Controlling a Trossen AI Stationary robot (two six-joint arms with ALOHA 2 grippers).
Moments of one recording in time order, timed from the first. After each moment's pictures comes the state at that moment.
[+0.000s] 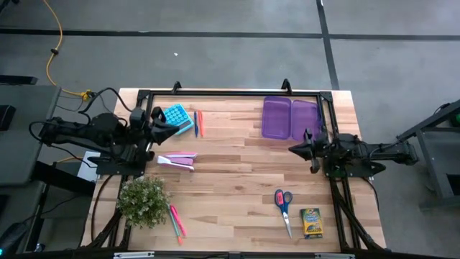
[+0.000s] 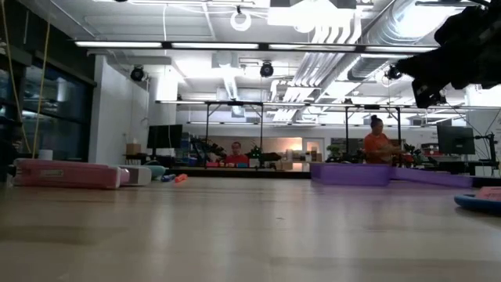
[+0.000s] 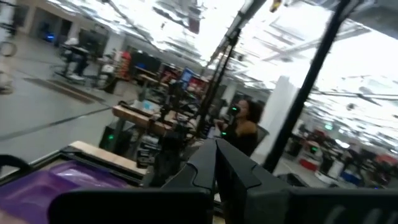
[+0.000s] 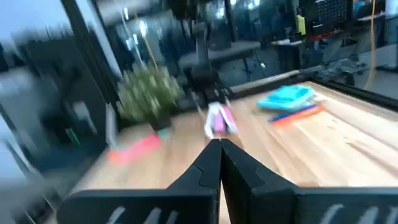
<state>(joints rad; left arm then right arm) -0.05 0.58 0.62 0.18 -0.24 -0.34 0.02 0.03 0.01 0.09 0.02 0.32</state>
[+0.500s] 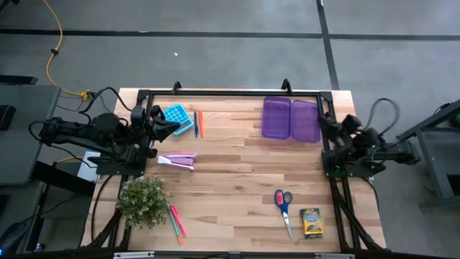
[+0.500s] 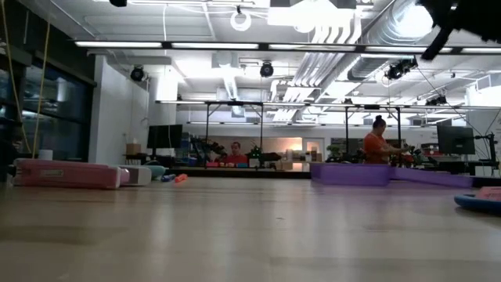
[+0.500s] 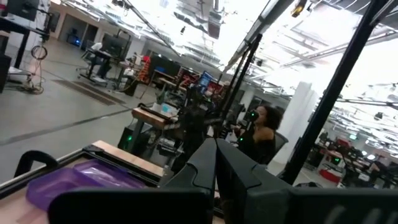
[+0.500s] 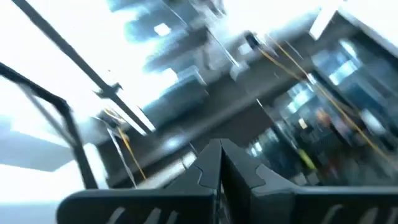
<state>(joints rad) -0.05 0.58 0.62 0.18 -0.31 -0.34 0.02 0.06 0.06 0.76 0.28 0.40</state>
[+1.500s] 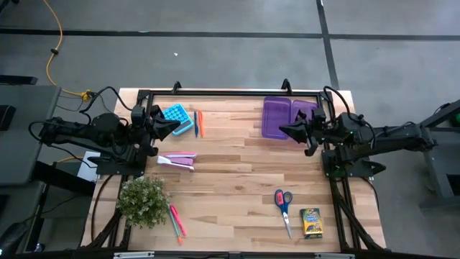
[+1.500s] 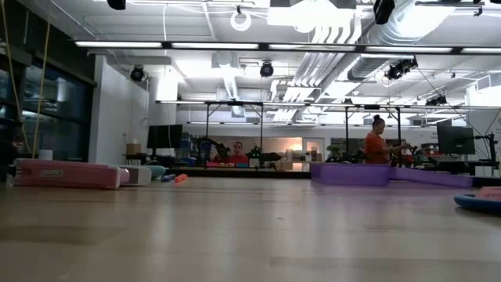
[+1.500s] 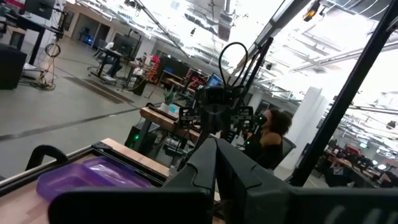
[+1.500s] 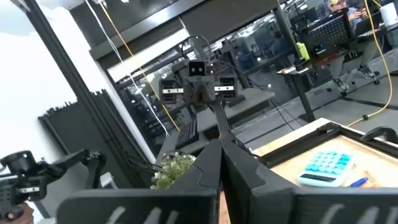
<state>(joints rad) -0.05 0.58 0.62 0.17 -0.35 -0.36 0.02 0.71 0.60 0.30 0.08 0.45</state>
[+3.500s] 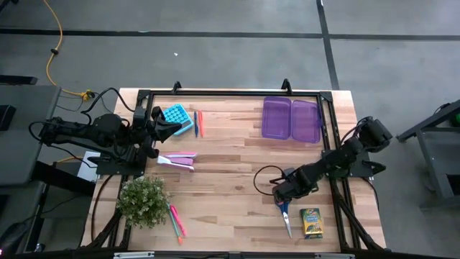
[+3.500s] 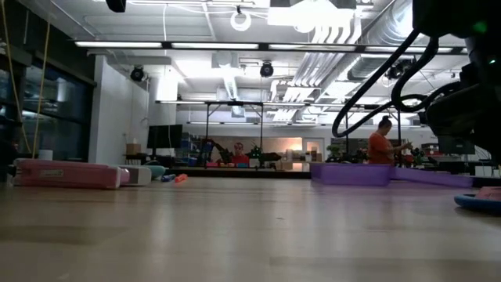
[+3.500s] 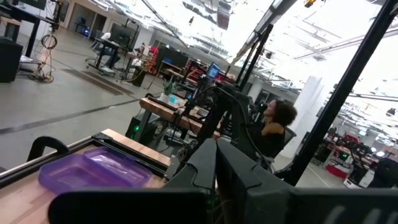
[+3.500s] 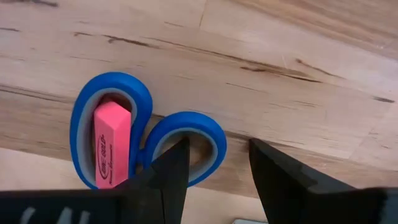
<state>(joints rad) -0.05 0.58 0.62 0.13 -0.32 -0.36 0.50 1.62 0.81 -0.68 -0.15 1.78</state>
